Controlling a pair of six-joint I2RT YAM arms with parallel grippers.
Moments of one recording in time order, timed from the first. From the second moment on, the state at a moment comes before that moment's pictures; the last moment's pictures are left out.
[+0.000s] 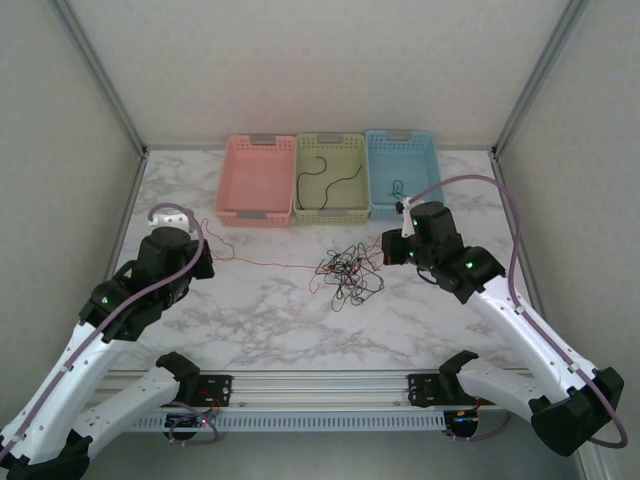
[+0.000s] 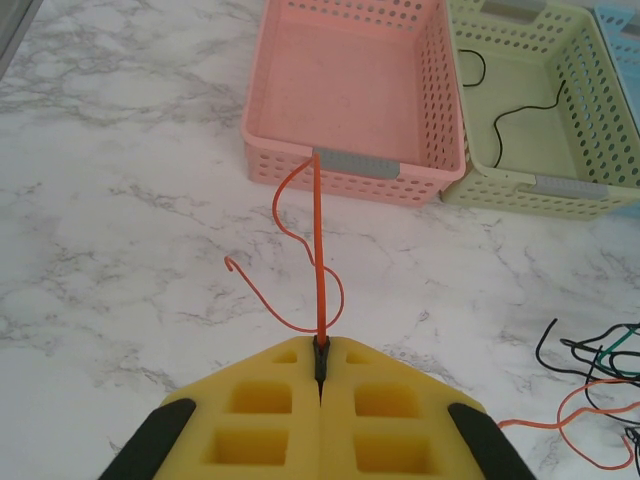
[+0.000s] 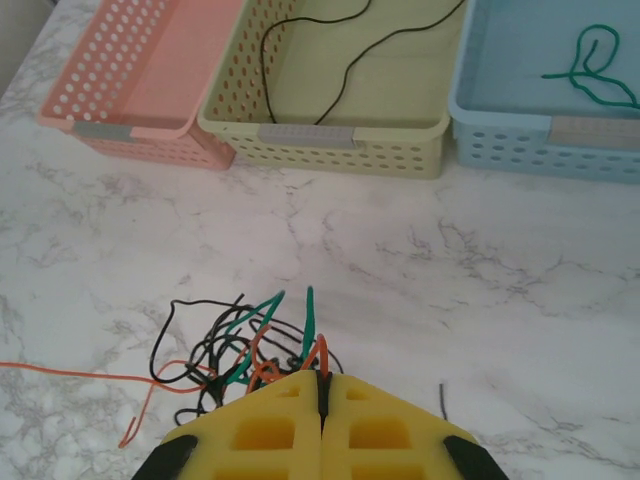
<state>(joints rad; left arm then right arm) -0.56 0.75 1.03 -0.92 -0.38 -0.49 0.57 1.02 1.00 -0.67 0.00 0.37</state>
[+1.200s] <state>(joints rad) -0.56 0.71 1.04 -1.02 -0.48 -0.48 0.41 1.04 0.99 -0.76 0.07 0.40</state>
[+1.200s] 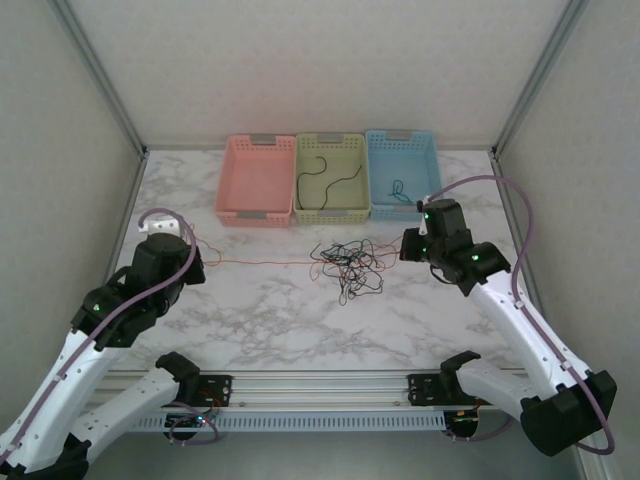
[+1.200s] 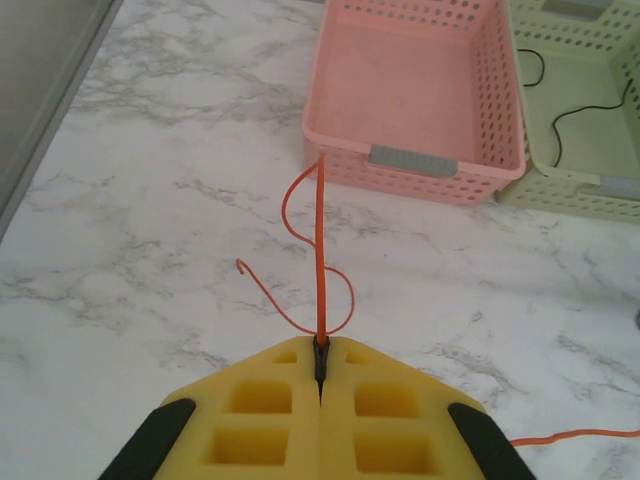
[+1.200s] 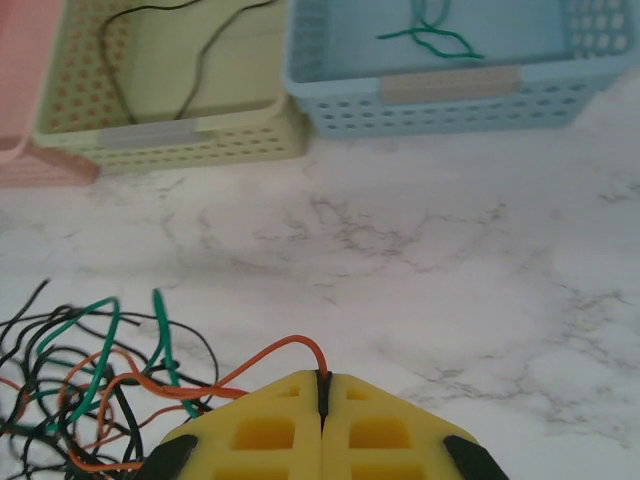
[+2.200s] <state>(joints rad) -0.56 0.80 1.33 -1.09 -0.57 -0.37 0.05 1.16 0.84 -0.70 0.01 0.50</state>
